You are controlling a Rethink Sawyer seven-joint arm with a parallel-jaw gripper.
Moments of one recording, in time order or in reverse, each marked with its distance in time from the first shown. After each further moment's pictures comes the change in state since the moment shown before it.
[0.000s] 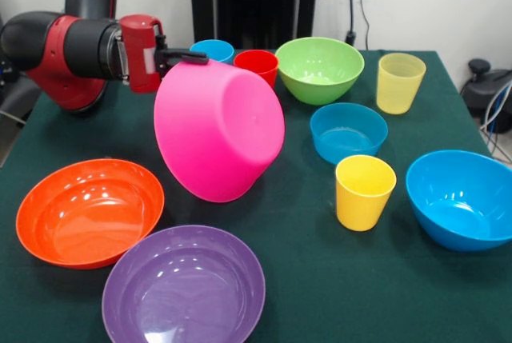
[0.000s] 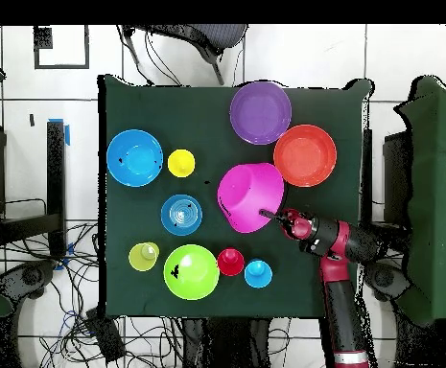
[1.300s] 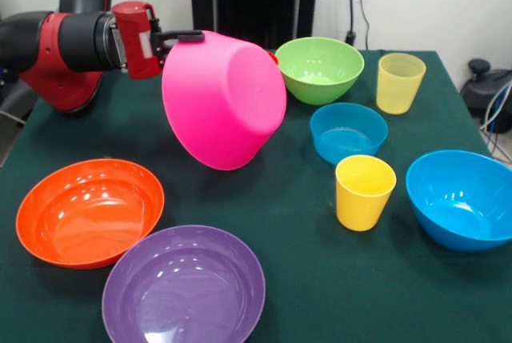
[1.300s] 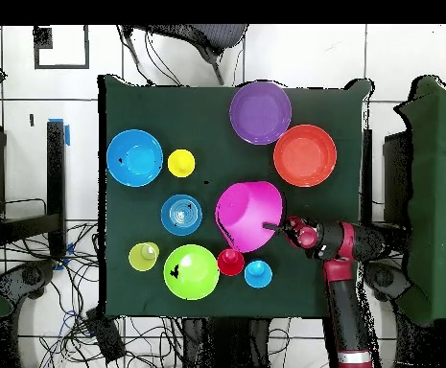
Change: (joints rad) arm 0.013 -0.024 0.000 -0.016 0.043 0.158 0.000
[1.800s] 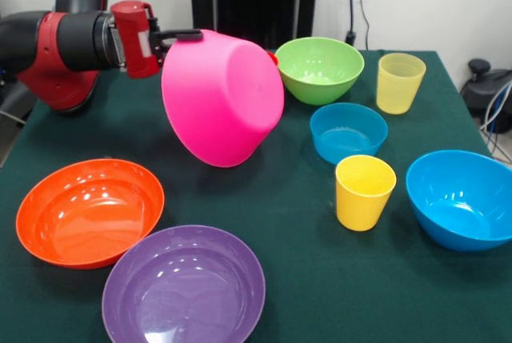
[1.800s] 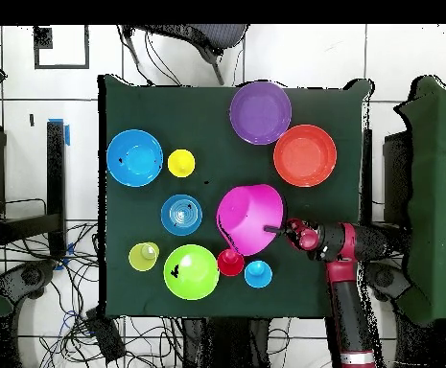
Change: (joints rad) arm 0.007 -0.022 -0.008 -0.007 0.000 0.028 0.000
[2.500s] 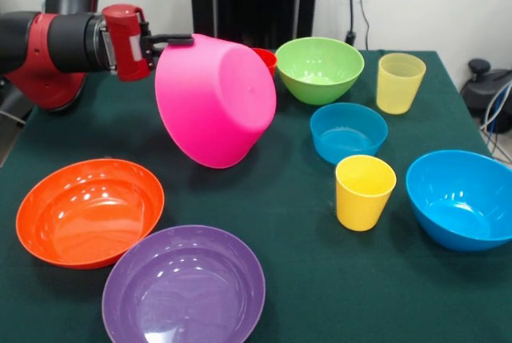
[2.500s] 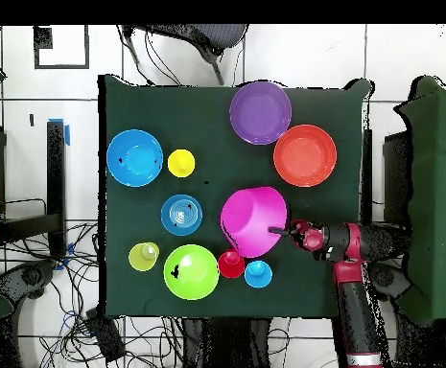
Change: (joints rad) arm 0.011 -0.040 -0.009 -0.023 0.000 0.025 0.000
